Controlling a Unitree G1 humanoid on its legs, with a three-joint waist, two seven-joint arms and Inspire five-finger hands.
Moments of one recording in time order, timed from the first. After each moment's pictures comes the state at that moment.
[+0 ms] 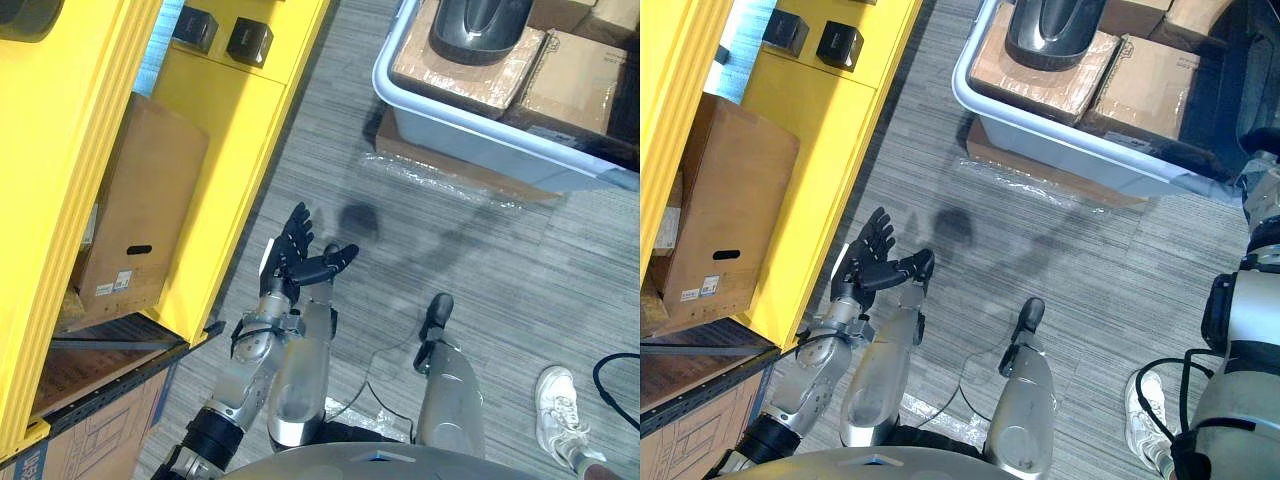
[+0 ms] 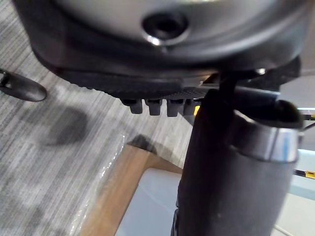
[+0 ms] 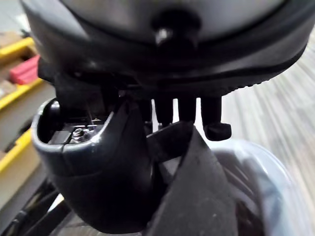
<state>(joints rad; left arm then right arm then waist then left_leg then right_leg) 0.00 0.18 -0.37 0.11 -0.46 -0.20 0.17 -1.11 -1.01 0.08 1.20 0.33 0.21 -0.46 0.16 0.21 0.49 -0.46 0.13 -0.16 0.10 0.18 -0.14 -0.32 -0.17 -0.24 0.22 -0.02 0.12</state>
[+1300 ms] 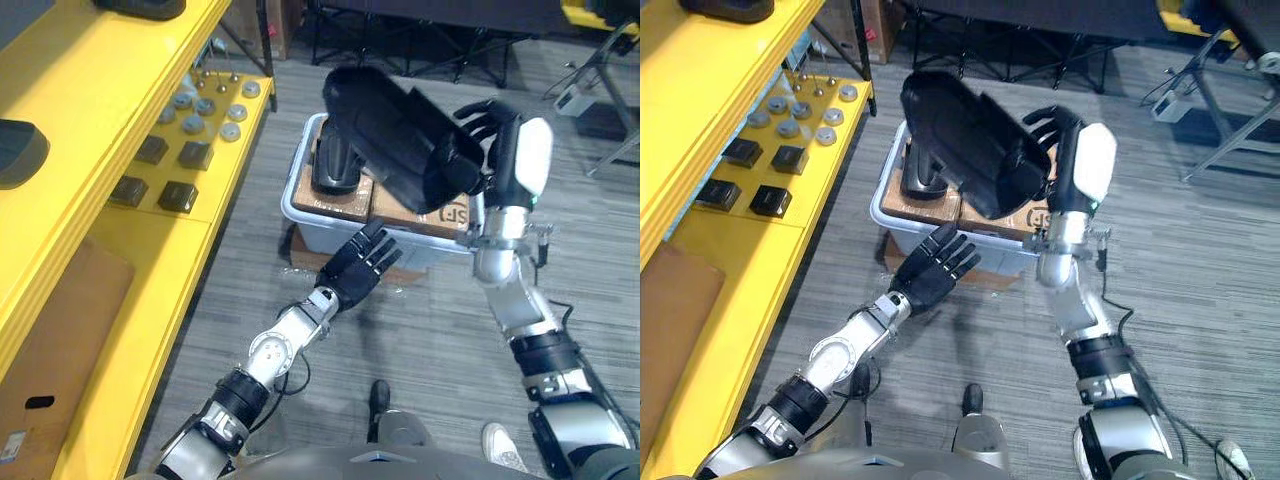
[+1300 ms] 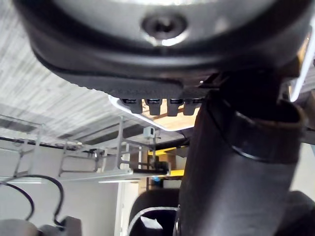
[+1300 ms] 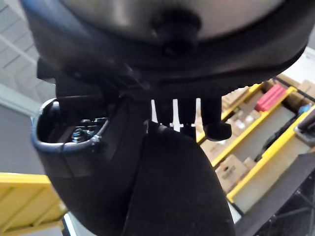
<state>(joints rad) -0.24 0.08 -0.51 0.28 -1.53 0.10 -0.02 -0.33 -0.43 0.12 0.18 -0.43 -0.16 -0.60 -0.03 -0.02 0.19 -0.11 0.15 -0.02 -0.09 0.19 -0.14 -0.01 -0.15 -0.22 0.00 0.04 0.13</state>
